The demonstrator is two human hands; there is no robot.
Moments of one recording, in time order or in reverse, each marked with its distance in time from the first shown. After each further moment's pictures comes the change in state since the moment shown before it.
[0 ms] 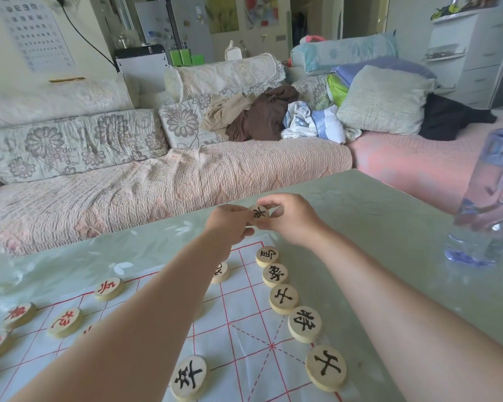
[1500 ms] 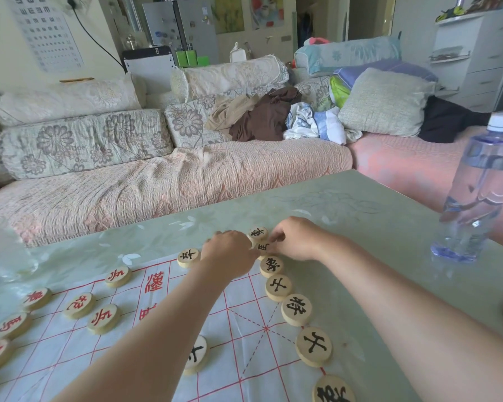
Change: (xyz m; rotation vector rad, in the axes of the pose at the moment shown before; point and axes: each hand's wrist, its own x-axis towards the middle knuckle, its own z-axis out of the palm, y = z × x) left_hand -0.051 -0.029 -0.003 1.192 -0.045 0.251; right_hand -0.036 0.001 -0.014 -0.442 -0.360 0.058
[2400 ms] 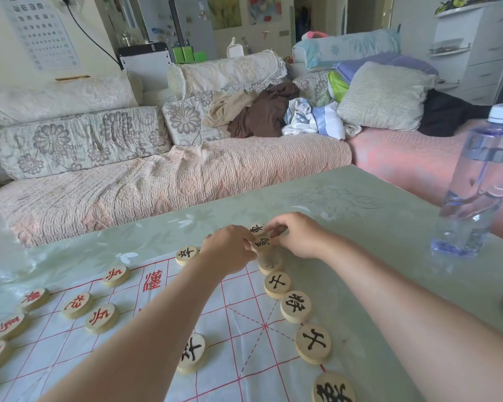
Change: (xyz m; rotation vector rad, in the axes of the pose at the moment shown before) left_hand 0.006 -0.008 0.002 -0.226 0.028 0.079; right_hand 0.007 0.016 0.011 0.294 0.100 -0.017
